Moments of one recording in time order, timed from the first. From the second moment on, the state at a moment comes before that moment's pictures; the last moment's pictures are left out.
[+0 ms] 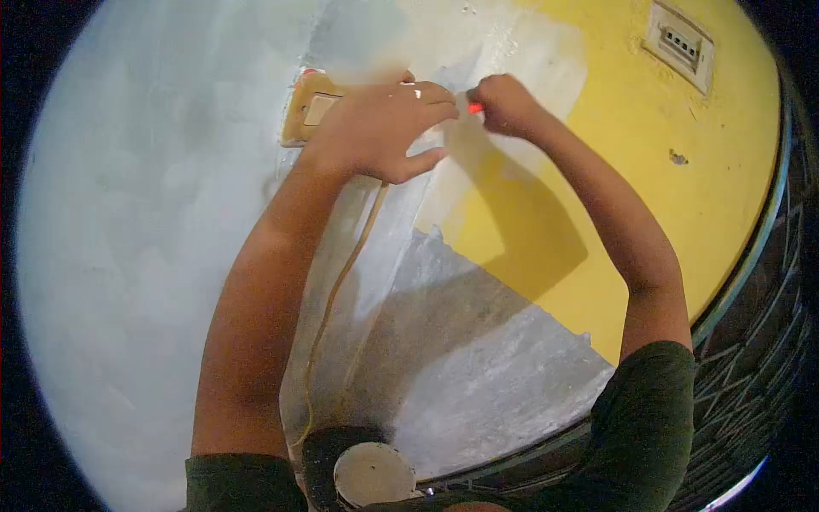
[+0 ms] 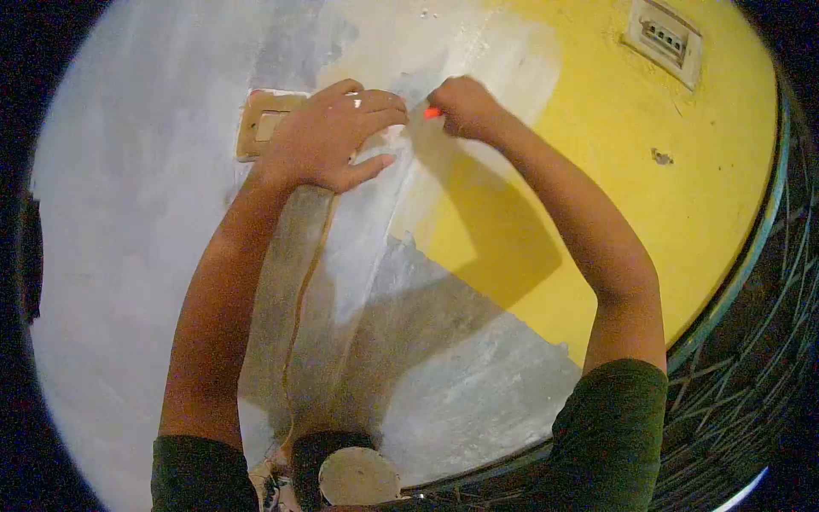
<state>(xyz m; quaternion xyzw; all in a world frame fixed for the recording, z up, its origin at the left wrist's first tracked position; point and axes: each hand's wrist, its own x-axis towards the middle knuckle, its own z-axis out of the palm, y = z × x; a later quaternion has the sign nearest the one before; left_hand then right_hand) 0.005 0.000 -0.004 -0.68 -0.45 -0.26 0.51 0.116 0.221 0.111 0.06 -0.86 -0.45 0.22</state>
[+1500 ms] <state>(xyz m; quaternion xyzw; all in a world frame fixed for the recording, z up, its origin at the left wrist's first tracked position) 0.012 0.000 -0.004 -0.67 -0.50 -0.26 0.49 0.180 0.220 0.186 -0.04 -0.82 -0.48 0.32</state>
